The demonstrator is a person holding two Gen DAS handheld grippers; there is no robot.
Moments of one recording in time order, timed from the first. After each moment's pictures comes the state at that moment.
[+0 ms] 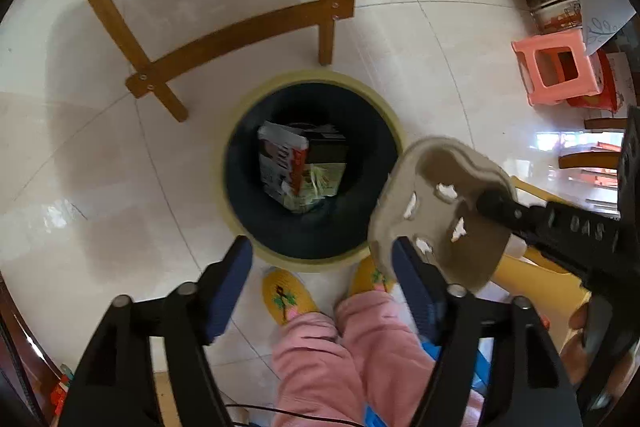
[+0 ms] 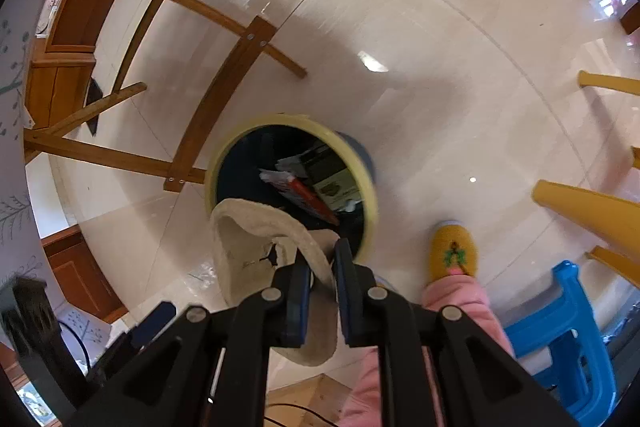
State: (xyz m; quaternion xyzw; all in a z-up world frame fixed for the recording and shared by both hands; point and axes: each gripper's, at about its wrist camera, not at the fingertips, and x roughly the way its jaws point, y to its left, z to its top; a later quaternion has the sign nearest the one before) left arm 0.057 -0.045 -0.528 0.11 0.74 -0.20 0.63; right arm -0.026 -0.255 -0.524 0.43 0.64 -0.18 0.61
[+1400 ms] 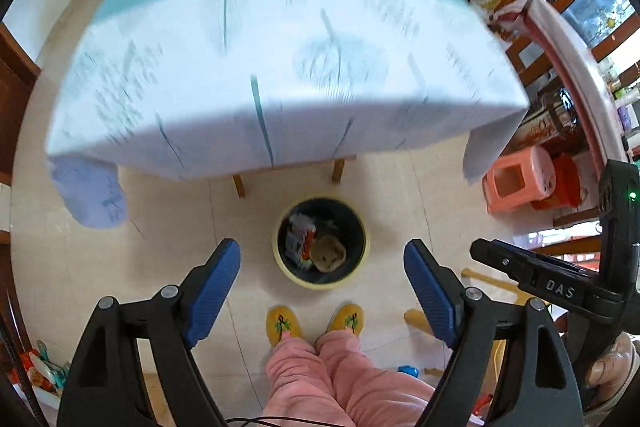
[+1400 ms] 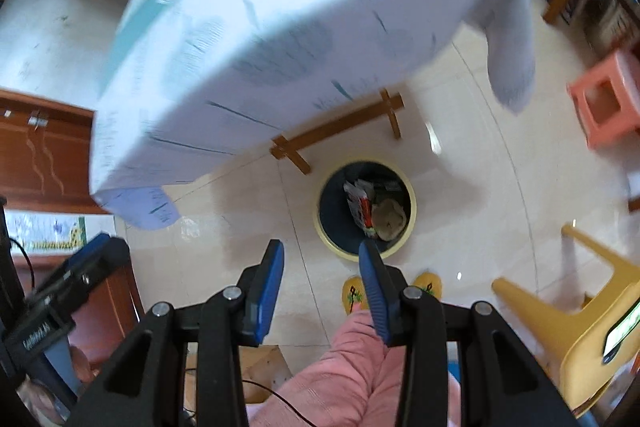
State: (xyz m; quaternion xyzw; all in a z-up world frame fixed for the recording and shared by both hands) left arm 0.050 0.026 -0.185 0.02 0.61 -0.16 0.78; right arm -0.007 -0.212 -0.220 0.25 0.62 -0.01 0.74
